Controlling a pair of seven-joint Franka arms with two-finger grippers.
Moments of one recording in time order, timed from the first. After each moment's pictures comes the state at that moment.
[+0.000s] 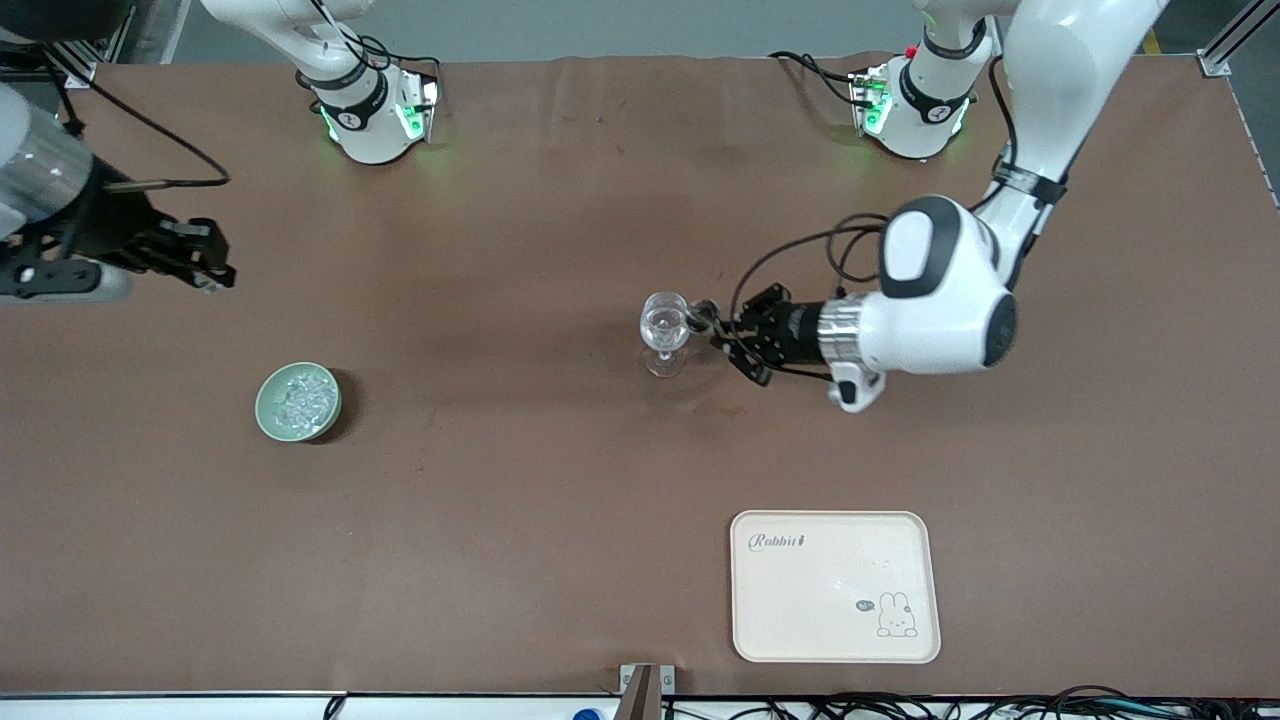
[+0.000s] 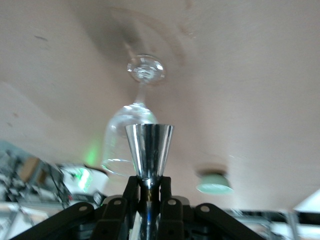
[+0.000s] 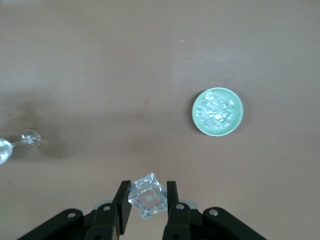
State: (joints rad) left arm 0.07 0.48 -0.51 -1.72 -0.75 2.08 -1.36; right arm 0.13 0.03 0.03 -1.54 0.09 1.55 0.17
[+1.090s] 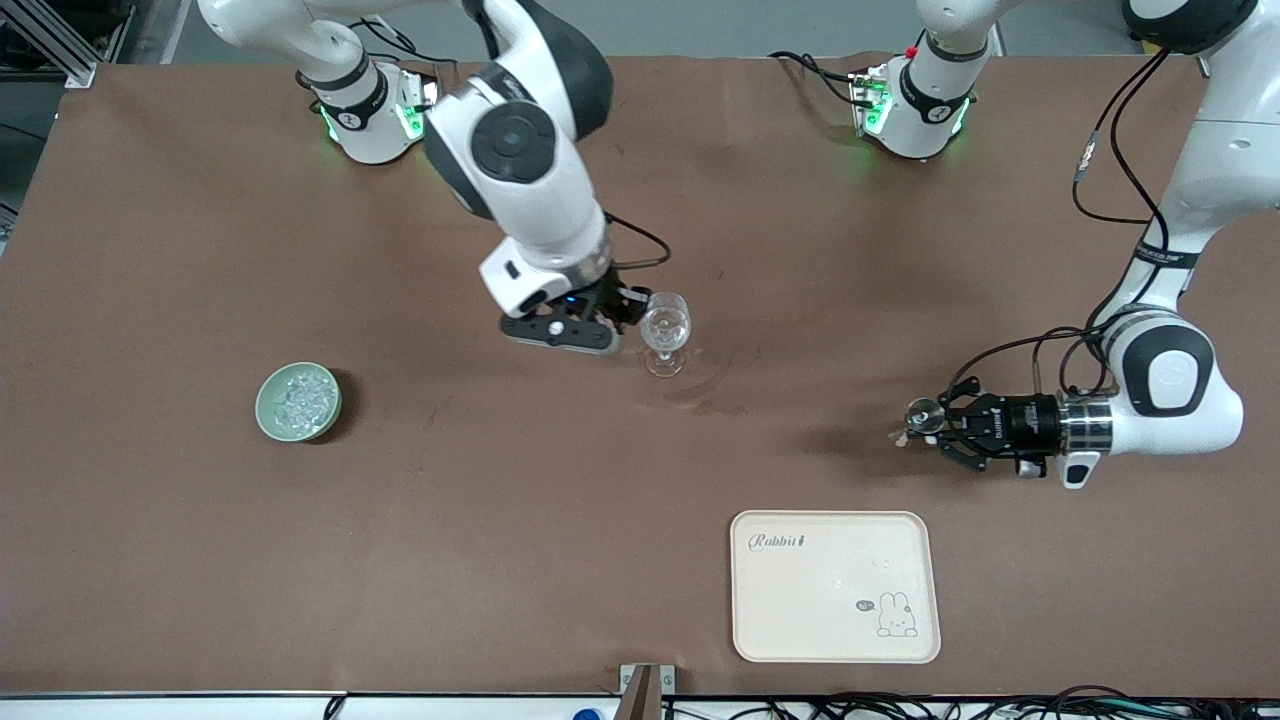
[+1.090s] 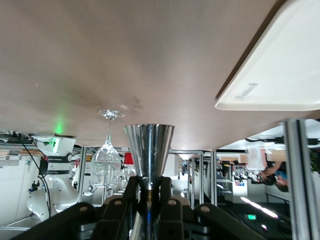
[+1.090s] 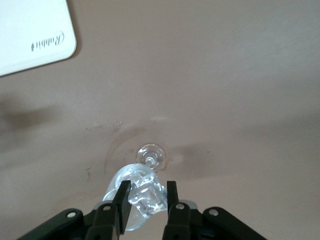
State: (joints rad) left arm 0.58 0.79 -0.50 -1.65 -0.87 1.86 -0.89; right arm 0.70 0.53 0.03 -1.30 0.09 1.92 0.91
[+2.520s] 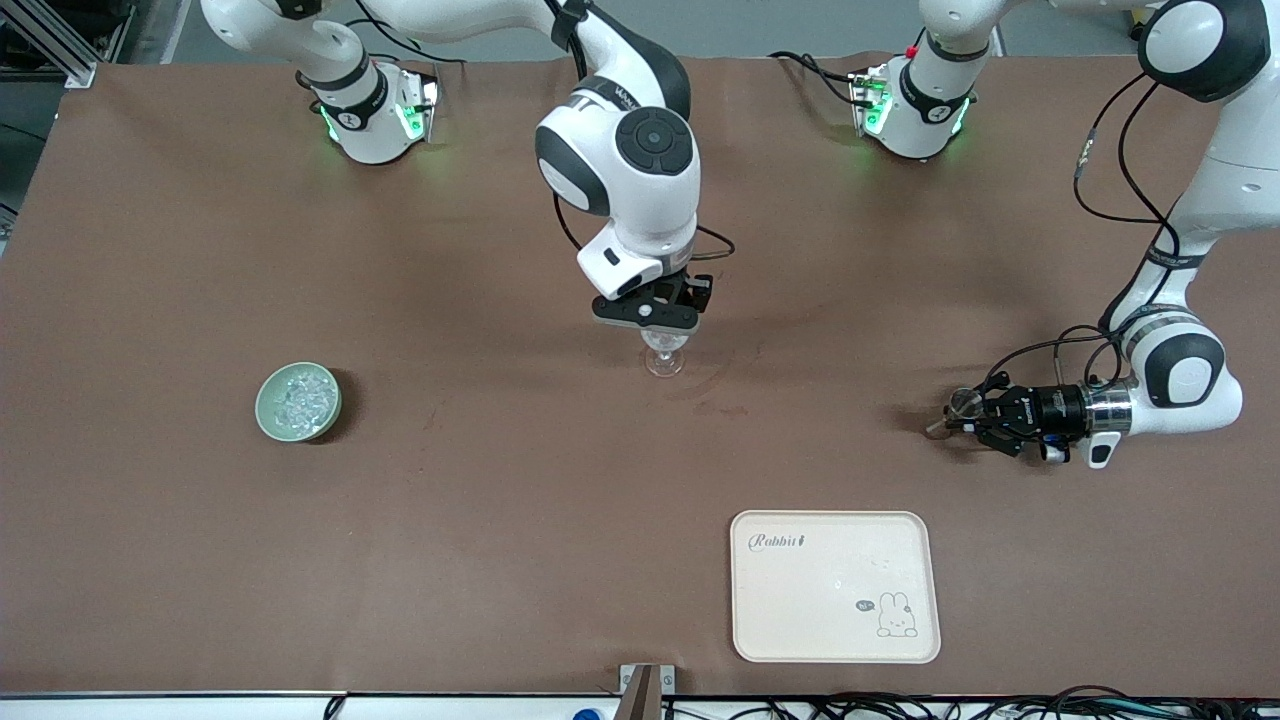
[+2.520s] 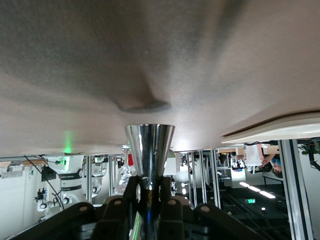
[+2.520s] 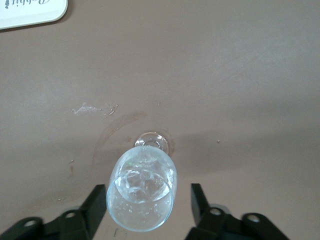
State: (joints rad) left arm 0.62 0.91 -0.36 -1.64 -0.86 1.78 -0.62; right arm 0.83 0.63 0.02 -1.25 -0.03 1.91 1.01
